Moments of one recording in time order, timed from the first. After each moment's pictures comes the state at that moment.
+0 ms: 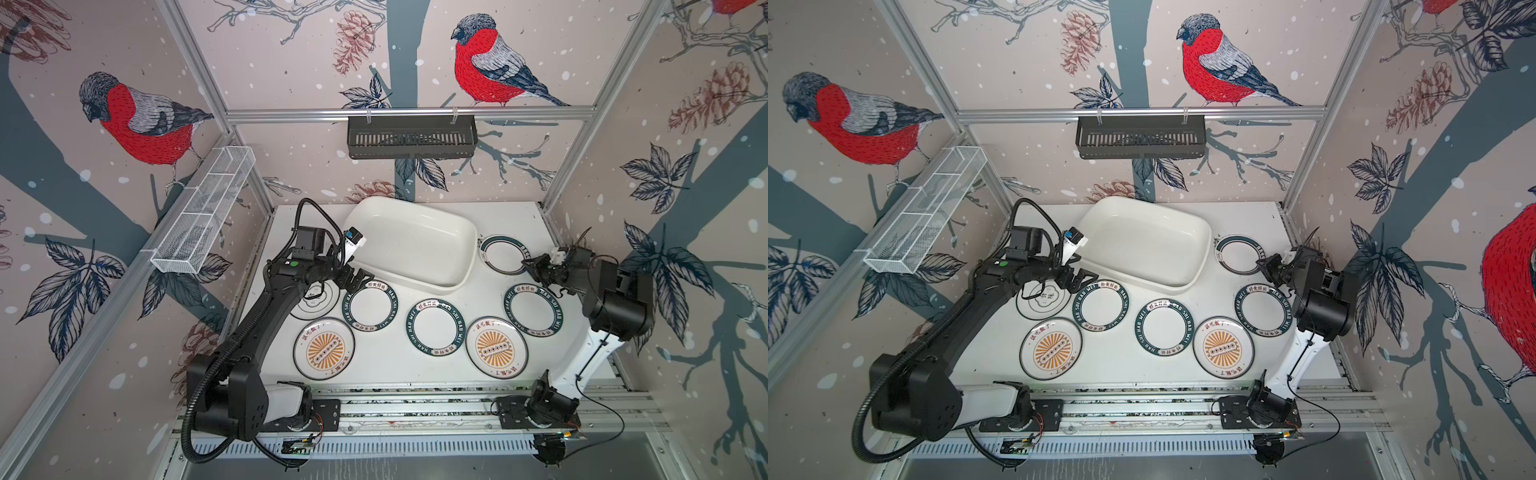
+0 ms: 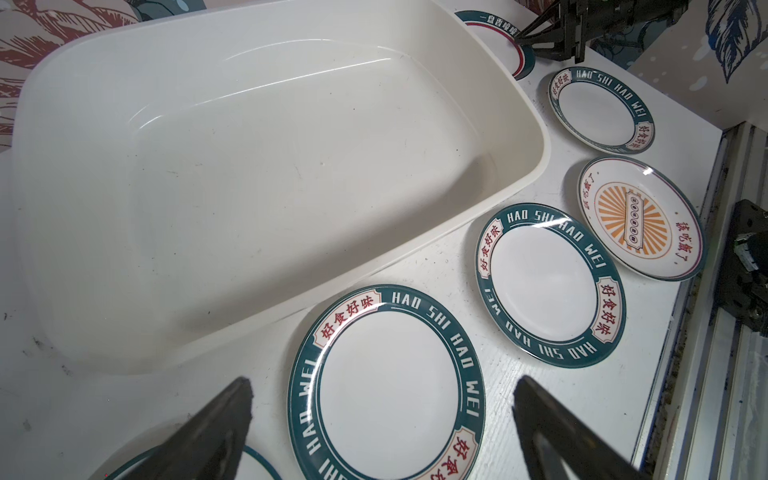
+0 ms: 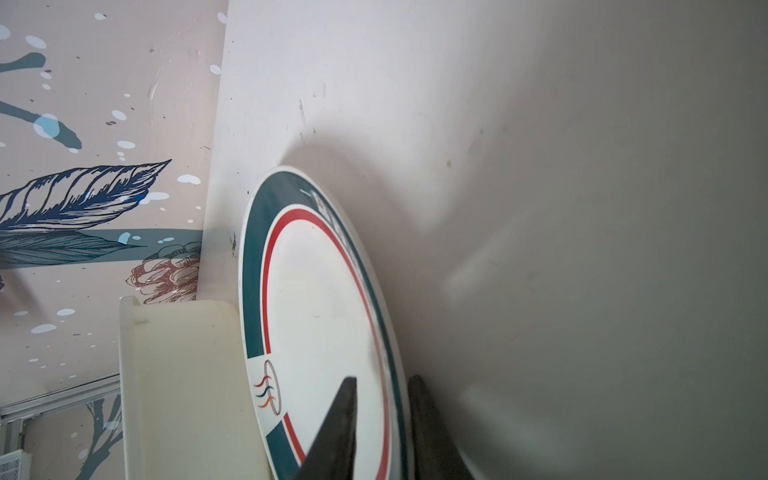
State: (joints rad) left arm -0.18 1.31 1.06 -0.58 0.60 0.41; right arm -0.42 1.98 1.00 0.14 -0.69 0.66
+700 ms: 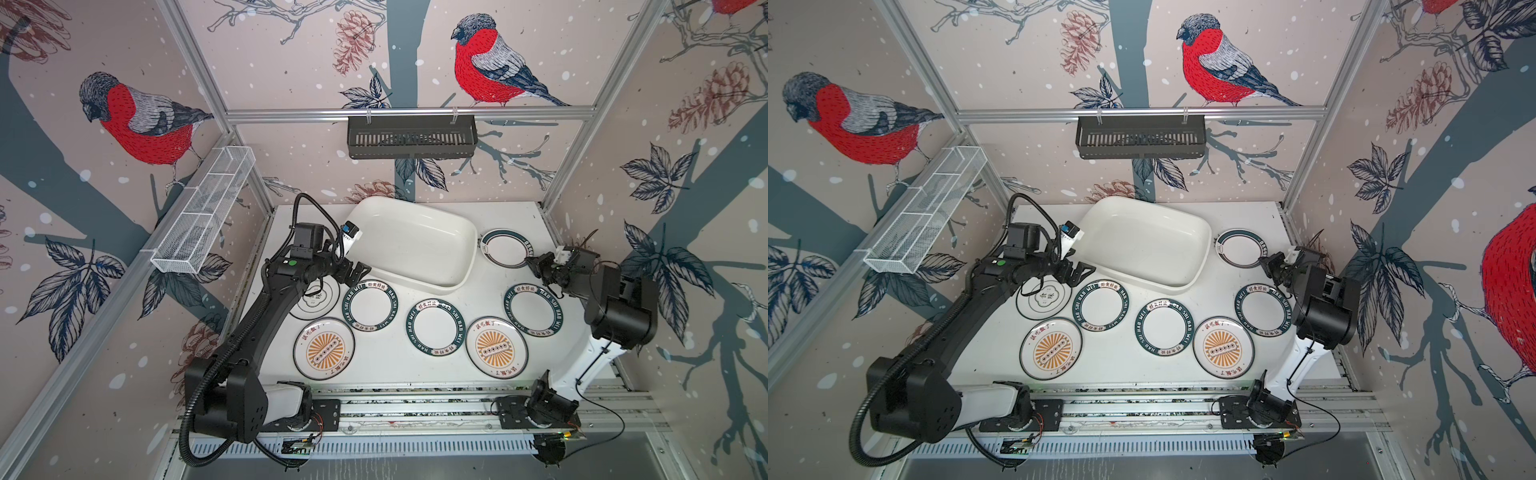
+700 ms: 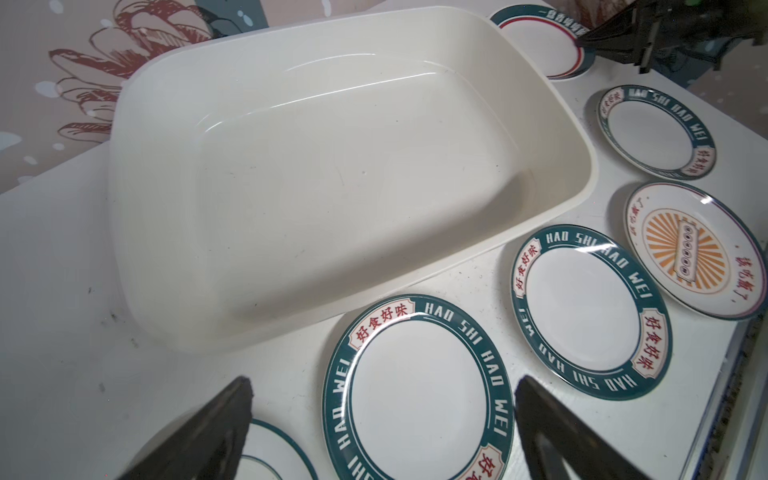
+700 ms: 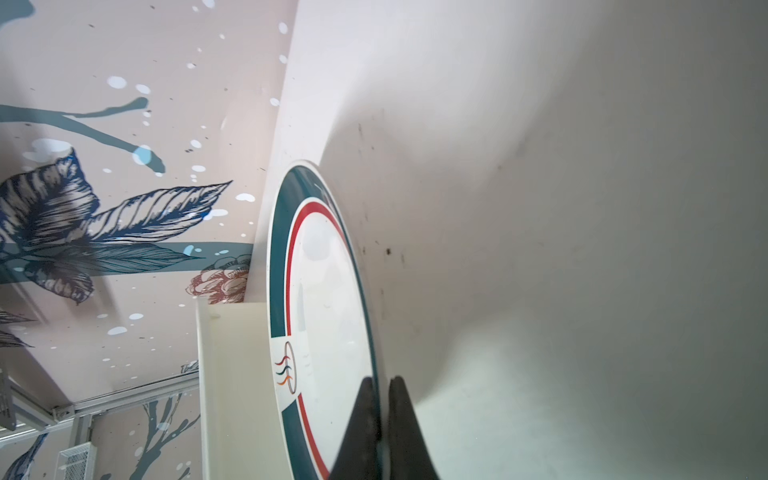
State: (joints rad) left arm -0.18 1.30 1.09 -0.54 0.47 0.33; right arm -0.43 1.88 0.91 0.29 -0.72 0.79
